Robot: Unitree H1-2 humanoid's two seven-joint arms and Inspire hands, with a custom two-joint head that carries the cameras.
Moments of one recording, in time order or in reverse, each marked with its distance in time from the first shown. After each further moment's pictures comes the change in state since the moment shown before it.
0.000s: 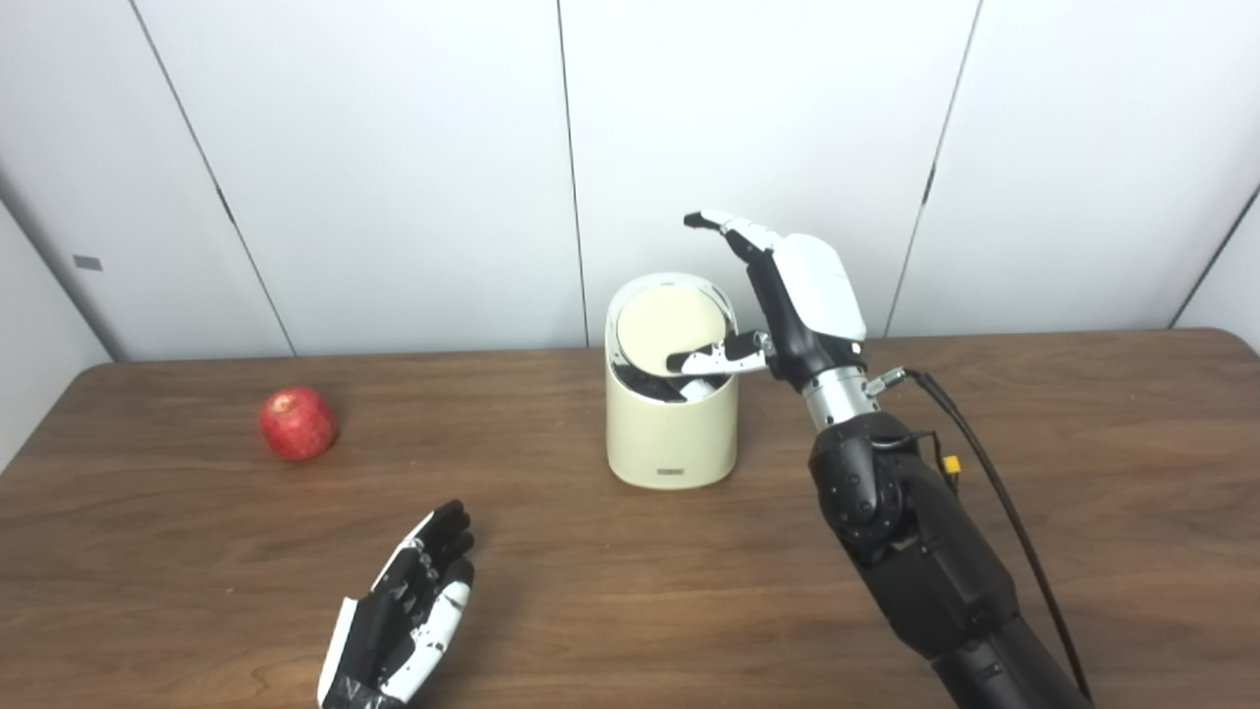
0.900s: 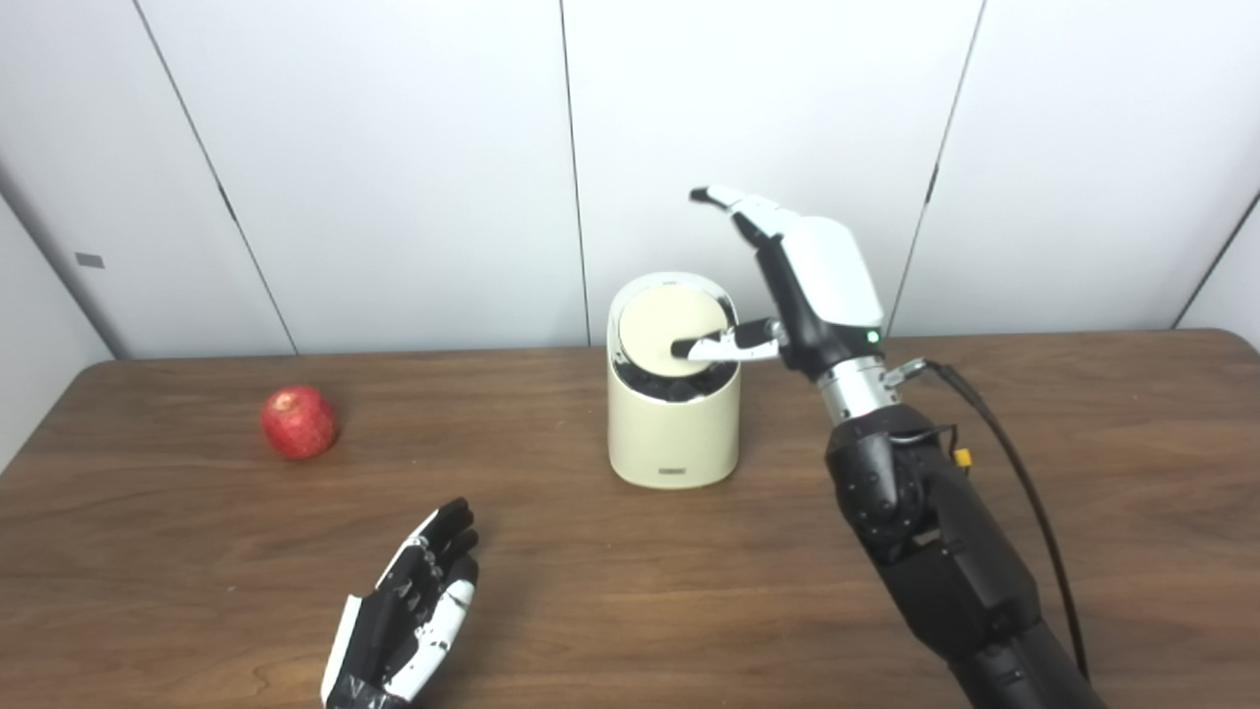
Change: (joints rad) left arm 0.000 -0.001 -0.007 -0.010 0.002 0.000 0.001; right arm 0.024 -0.004 -0.092 -0.128 0.032 0.002 0.026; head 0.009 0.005
